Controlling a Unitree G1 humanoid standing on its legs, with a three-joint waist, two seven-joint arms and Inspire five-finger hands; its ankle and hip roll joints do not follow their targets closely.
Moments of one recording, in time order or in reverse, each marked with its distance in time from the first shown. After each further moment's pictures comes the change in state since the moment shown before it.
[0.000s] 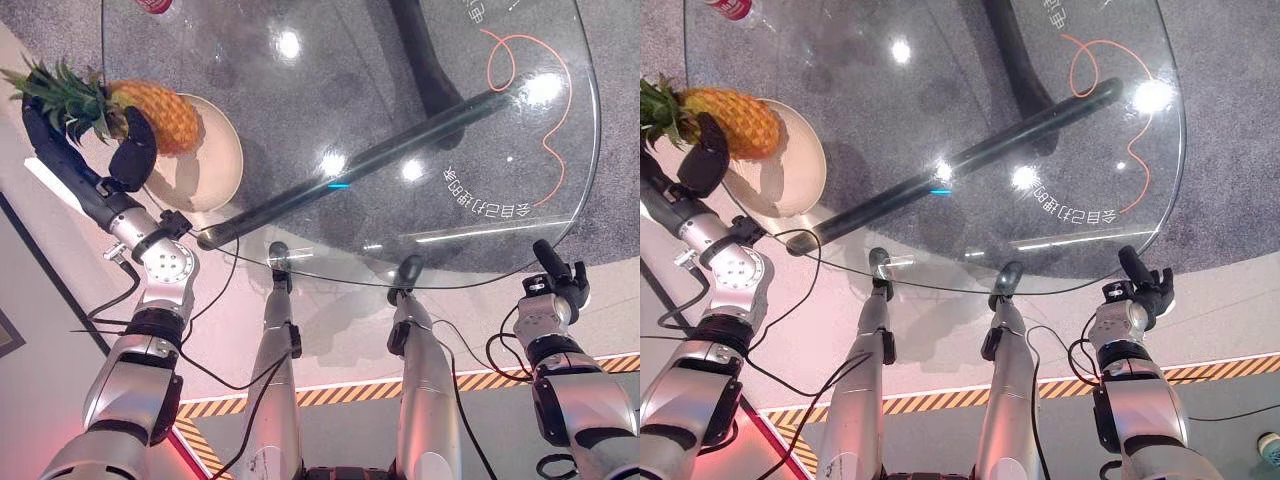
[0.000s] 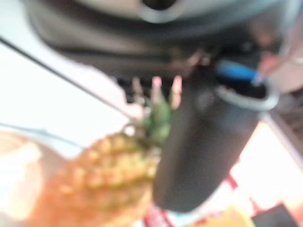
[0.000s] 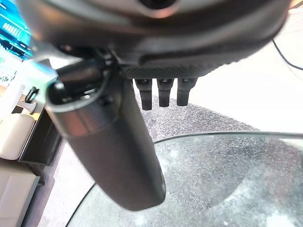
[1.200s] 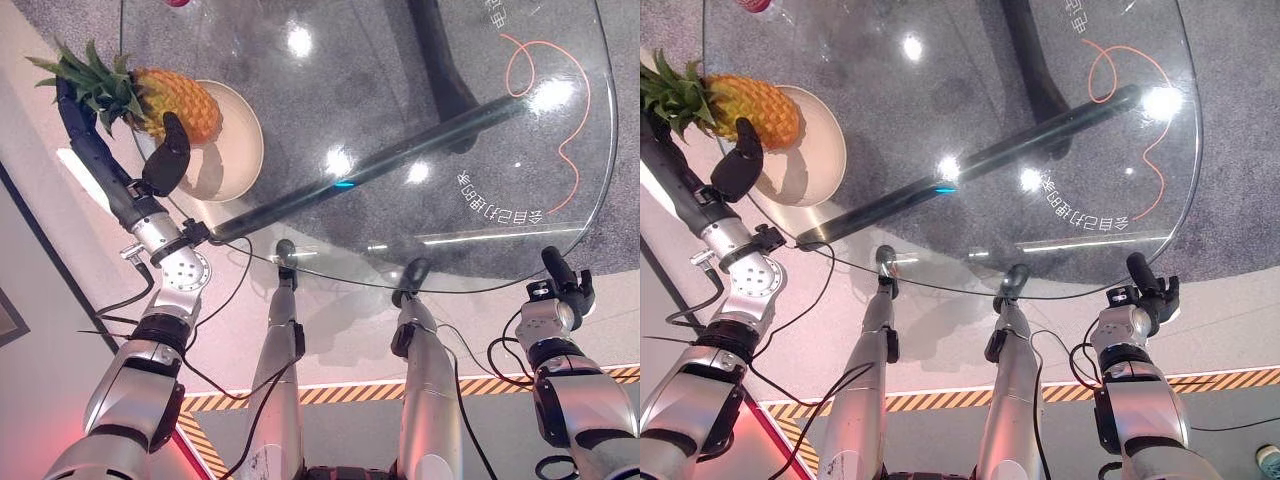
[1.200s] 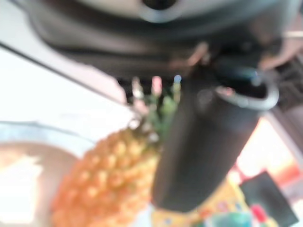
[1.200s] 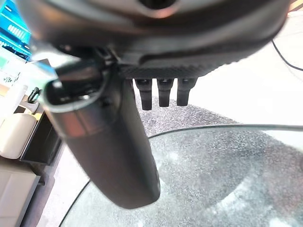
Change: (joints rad) left arm 0.026 -0.001 -0.080 -0.050 0.163 -0.005 0.038; right arm 0.012 0.000 -0.022 0.020 0.005 -0.020 0.000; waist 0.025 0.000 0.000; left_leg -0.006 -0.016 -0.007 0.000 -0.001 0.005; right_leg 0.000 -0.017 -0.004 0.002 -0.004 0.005
